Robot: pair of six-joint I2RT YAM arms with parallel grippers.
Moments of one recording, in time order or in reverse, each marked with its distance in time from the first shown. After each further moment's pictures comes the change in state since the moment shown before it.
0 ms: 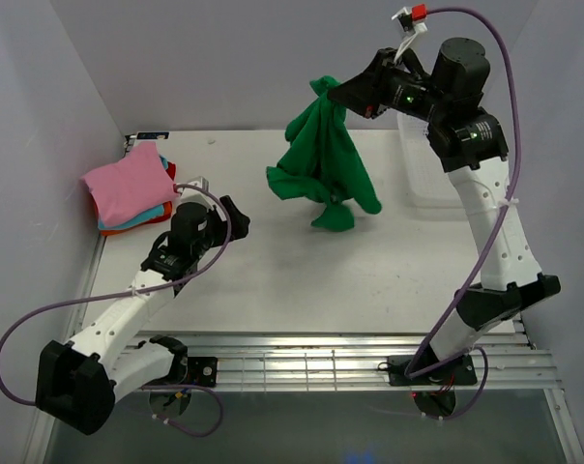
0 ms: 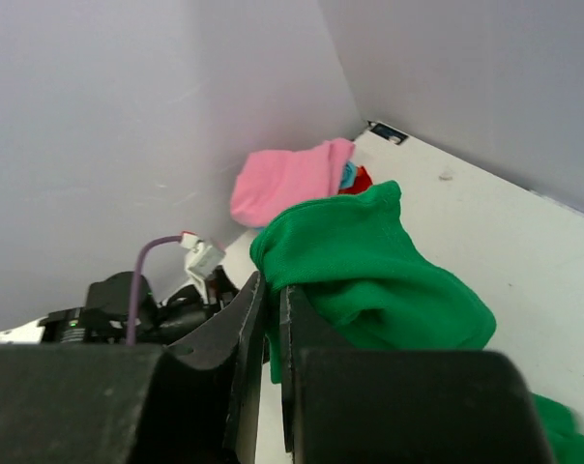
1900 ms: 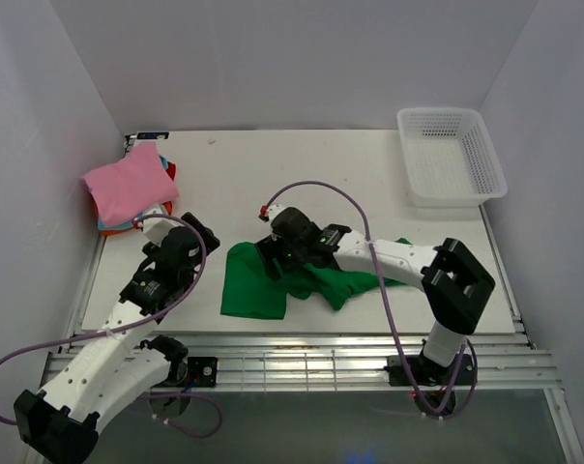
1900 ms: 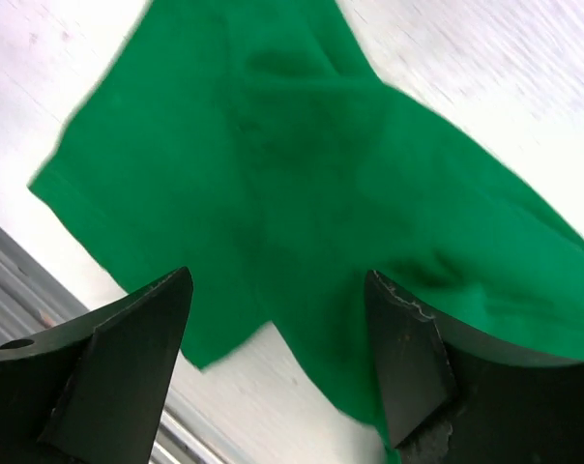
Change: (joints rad) left arm -0.087 -0.265 -0.032 -0.382 -0.496 -0.304; right arm 0.626 0.063 -0.958 0.167 0.639 -0.115
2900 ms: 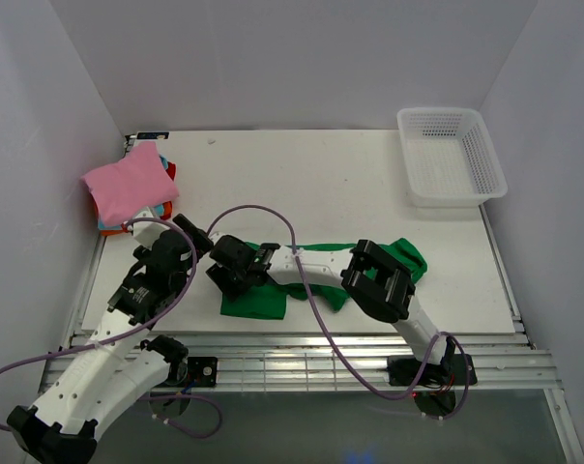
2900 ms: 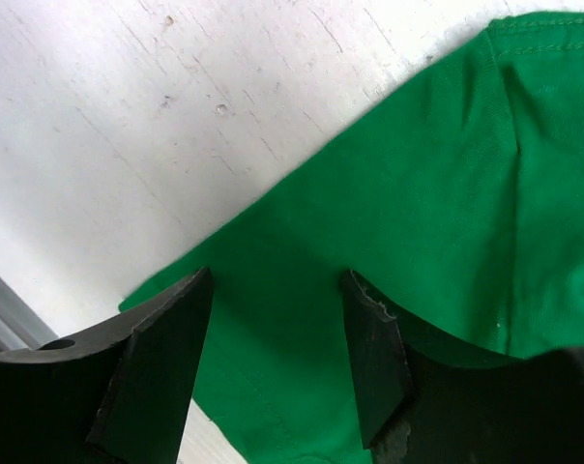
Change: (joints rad) left arm -0.001 -0.078 0.061 -0.126 -0.025 -0.017; right arm 0.205 0.483 0.446 -0.046 0.061 0.008
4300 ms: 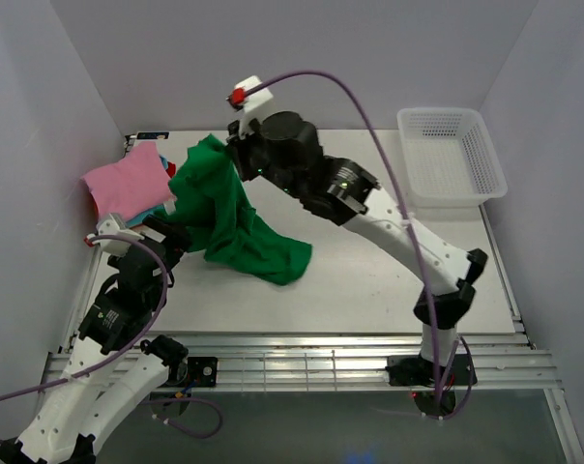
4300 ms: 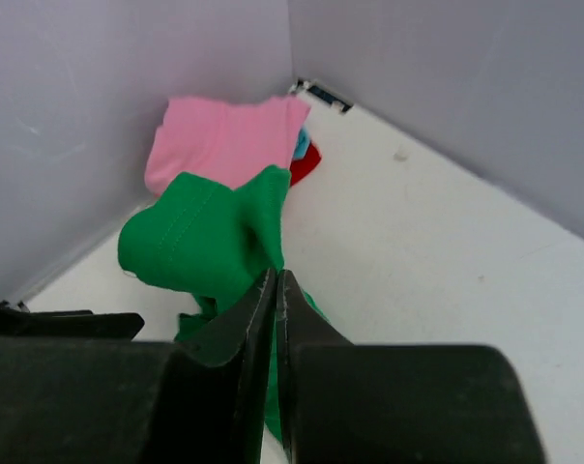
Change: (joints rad) left arm 0.000 -0.151 0.111 -0.092 -0.083 -0.035; right arm -0.103 -0.241 0.683 -0.201 0.199 -0.182
